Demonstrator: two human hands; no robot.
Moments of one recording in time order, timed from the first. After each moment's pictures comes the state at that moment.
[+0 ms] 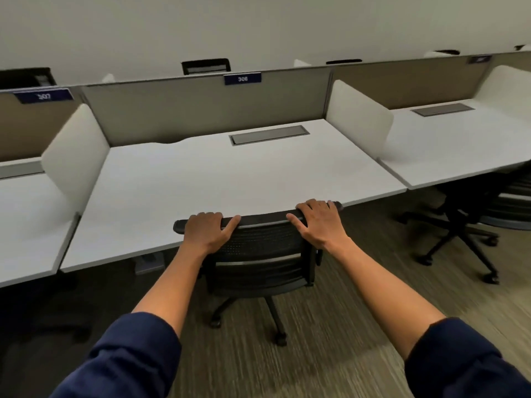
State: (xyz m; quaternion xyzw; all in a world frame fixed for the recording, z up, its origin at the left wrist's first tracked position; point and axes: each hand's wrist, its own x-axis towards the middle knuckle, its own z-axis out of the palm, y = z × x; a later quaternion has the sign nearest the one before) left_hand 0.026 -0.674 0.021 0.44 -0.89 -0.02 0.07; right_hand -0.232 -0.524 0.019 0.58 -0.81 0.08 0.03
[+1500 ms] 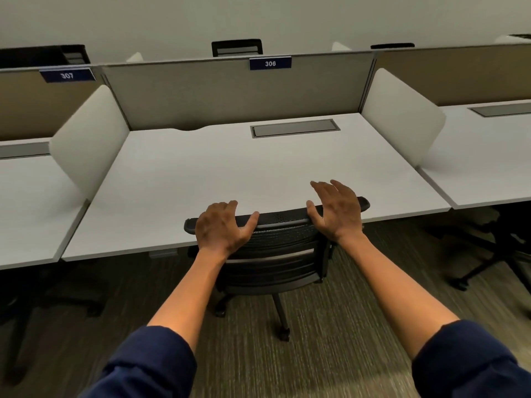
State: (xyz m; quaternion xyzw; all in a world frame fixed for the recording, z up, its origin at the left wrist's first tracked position) left_hand -0.047 -0.694 0.003 0.51 -0.82 0.04 0.23; right_hand -0.311 -0.606 0.010 0.61 -0.77 0.18 0.10
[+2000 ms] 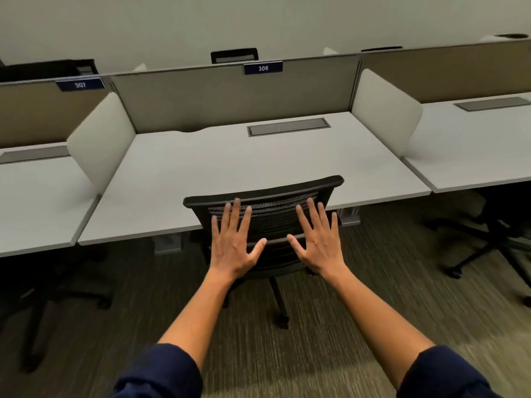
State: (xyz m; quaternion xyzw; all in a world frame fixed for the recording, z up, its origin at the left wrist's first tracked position) left_hand -0.031 -0.574 -0.039 0.44 -0.88 -0.01 0.17; right_hand -0.257 -0.488 -0.059 0.62 -0.77 0.14 0.05
